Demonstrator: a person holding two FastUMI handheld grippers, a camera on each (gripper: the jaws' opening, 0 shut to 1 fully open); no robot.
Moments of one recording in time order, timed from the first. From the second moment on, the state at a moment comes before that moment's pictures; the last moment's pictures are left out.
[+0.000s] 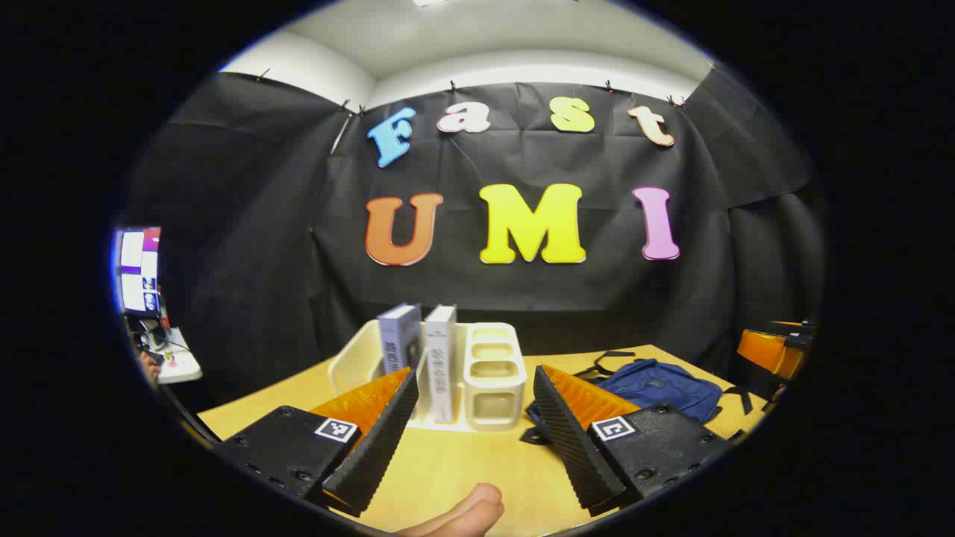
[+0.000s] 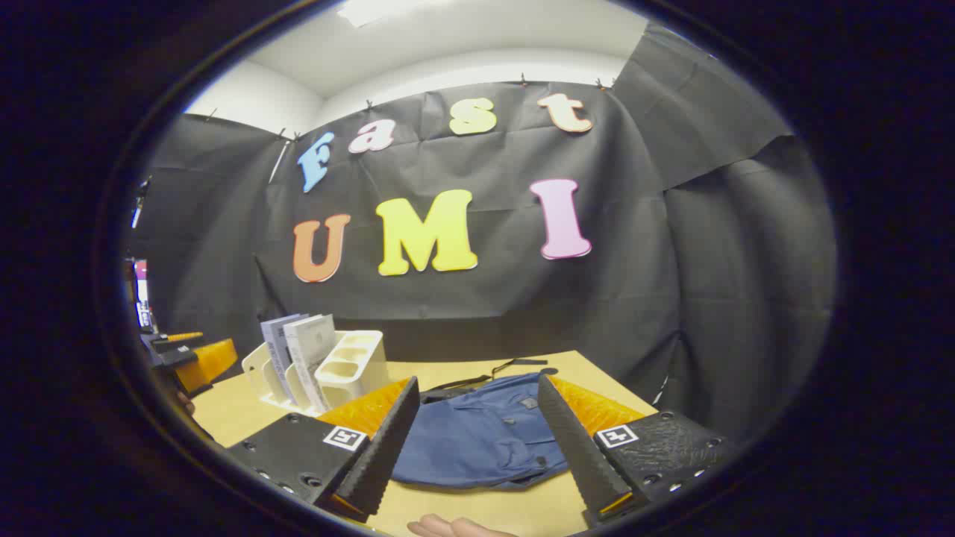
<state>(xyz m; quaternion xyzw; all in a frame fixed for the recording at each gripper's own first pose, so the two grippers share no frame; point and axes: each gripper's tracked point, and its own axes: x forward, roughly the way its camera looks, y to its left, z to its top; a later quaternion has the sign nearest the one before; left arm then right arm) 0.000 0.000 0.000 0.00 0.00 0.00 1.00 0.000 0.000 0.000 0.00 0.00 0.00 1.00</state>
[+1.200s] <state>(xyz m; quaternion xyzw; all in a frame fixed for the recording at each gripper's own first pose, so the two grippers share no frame) -0.013 0.017 -0.016 -0.01 0.04 -0.05 1.00 -0.032 0.071 -0.001 -0.06 0.01 0.02 1.00</state>
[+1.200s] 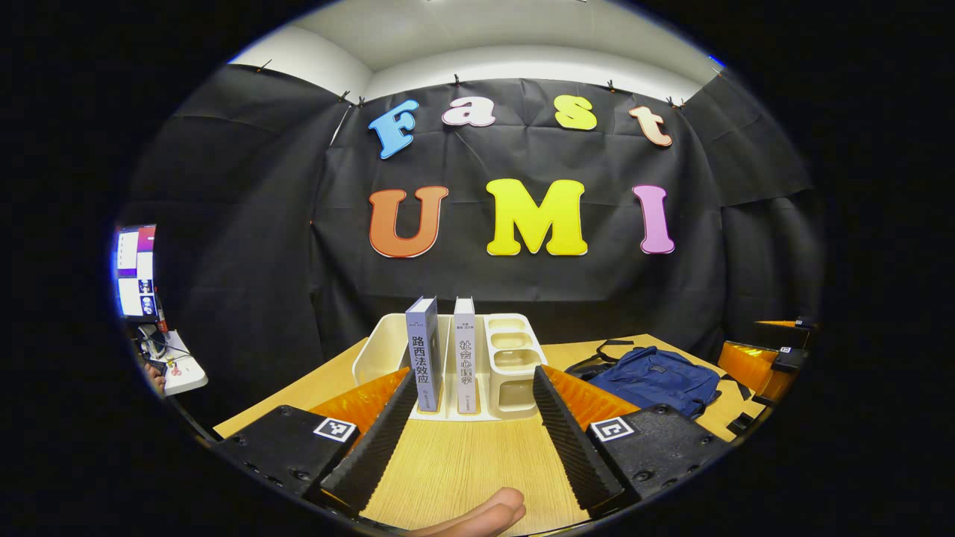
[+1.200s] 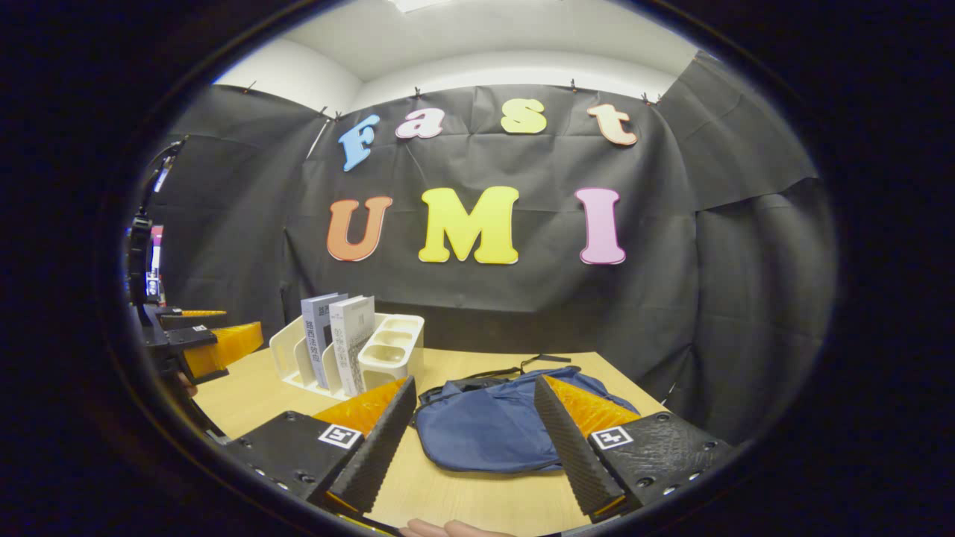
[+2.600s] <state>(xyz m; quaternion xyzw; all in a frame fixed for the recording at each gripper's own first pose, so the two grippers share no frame) 0.028 0.063 -0.062 -0.01 0.09 -0.01 1.00 0.122 0.128 -0.193 -0.29 0.24 -0.03 0.93</state>
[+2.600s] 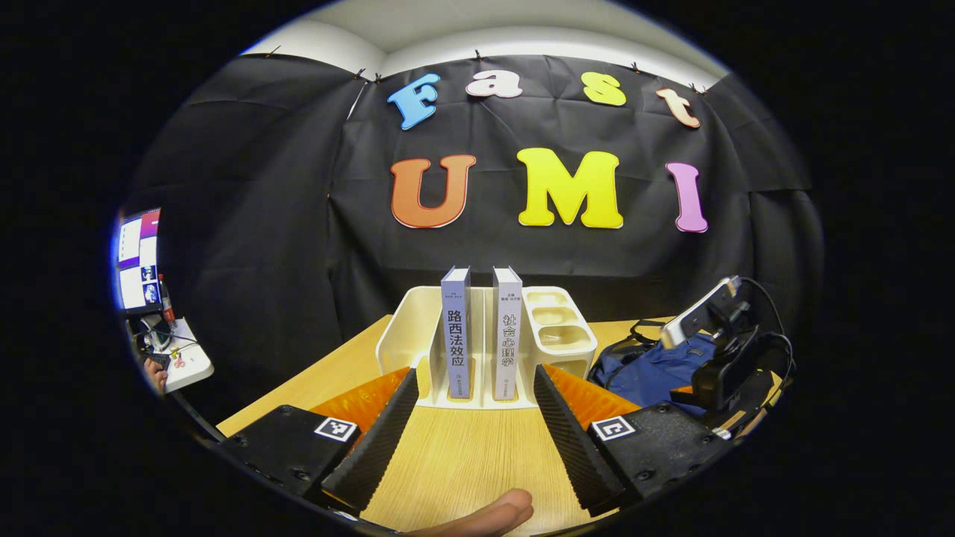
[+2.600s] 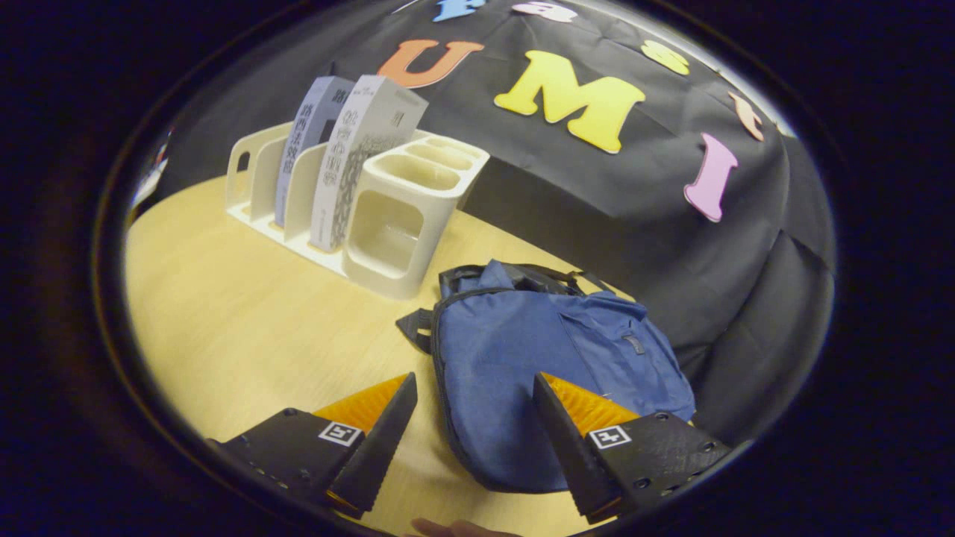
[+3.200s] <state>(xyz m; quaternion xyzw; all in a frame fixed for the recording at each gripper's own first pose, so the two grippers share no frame) 0.029 0.059 -0.063 -0.02 0.09 -0.02 1.00 0.140 0.108 -0.138 -0.38 0.20 -0.13 0.90</state>
